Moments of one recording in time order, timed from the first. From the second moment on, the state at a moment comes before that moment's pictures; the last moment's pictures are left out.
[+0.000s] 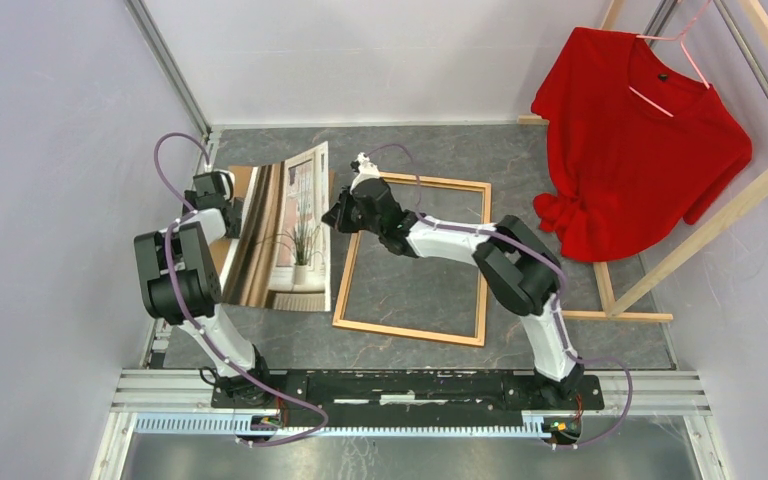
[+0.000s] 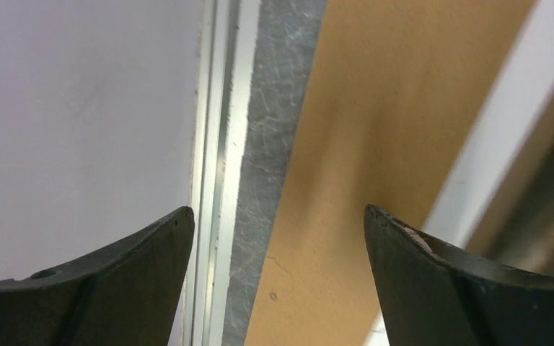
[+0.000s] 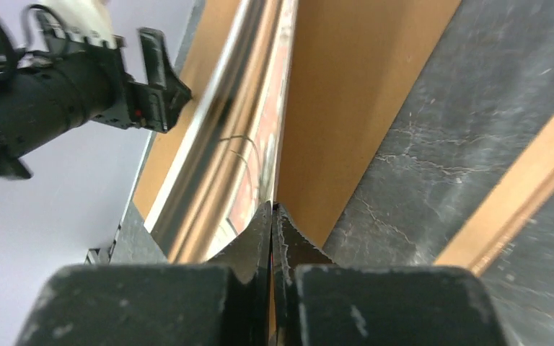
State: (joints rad) left arm 0.25 1.80 1.00 -0.01 -0.38 0.39; right arm 0.86 2.17 1.49 0.31 -0.01 0.78
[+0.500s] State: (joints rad) left arm 0.26 1.69 0.99 -0.28 -0.24 0.39; right arm 0.63 1.29 1.38 -0.27 0.20 0.16
